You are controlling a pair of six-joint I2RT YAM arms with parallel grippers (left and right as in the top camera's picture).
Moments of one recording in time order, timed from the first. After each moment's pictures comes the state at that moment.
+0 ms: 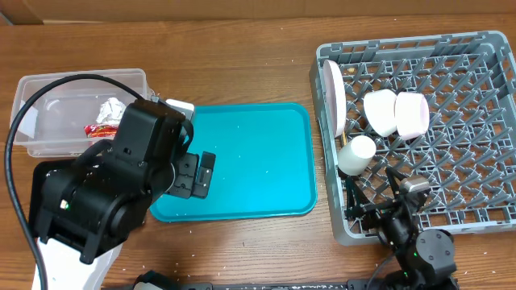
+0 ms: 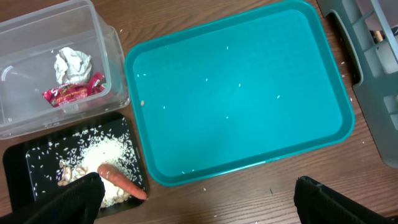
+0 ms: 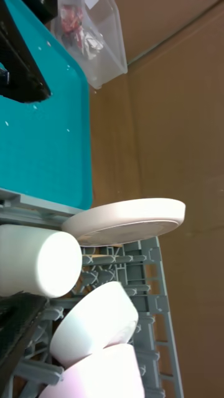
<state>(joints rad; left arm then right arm) -0.45 1.20 1.68 -1.52 -0.18 -0.17 0.29 0.02 0.15 -0.26 -0.05 0.26</state>
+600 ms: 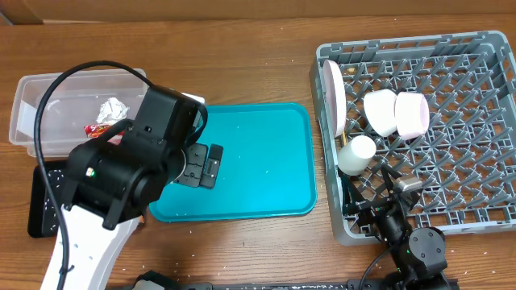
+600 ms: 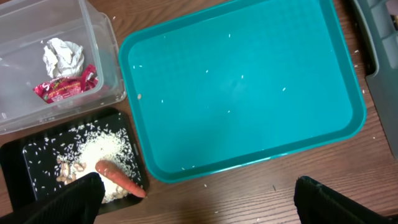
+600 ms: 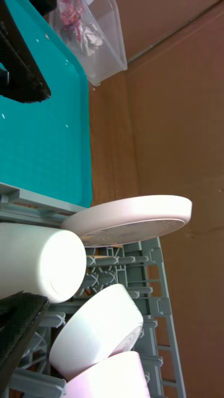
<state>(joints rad) -0.45 1.29 1.68 -1.52 -0.18 -0.17 0.29 0.01 0.06 -0.14 -0.05 0.26</state>
